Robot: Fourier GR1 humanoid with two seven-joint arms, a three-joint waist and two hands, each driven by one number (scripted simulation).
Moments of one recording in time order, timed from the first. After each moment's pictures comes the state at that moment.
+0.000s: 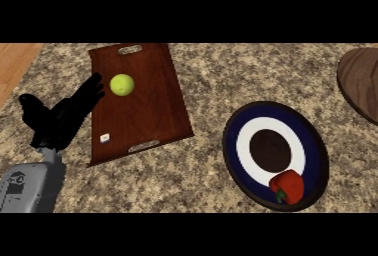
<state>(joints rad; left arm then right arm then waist) -0.28 0.22 0.10 -1.48 0.09 -0.22 0.28 -1.00 -0.92 -0.27 -0.36 0.67 0.28 -0.31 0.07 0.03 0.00</state>
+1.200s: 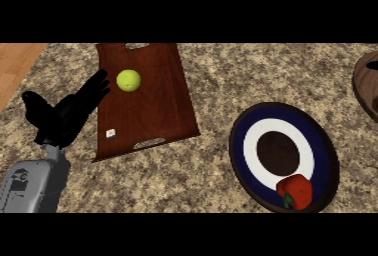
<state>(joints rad) -0.30 0.21 0.09 -1.49 0.09 -0.23 0.29 -1.06 -0.78 -0.48 -0.14 0.49 0.16 -0.32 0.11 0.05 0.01</state>
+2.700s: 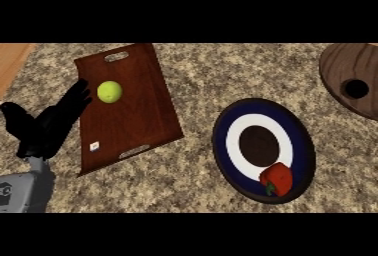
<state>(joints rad) -0.22 0.23 0.15 -1.51 0.09 -0.21 0.29 -0.70 -1.19 -0.69 -0.15 0.28 0.58 -0.70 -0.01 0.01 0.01</state>
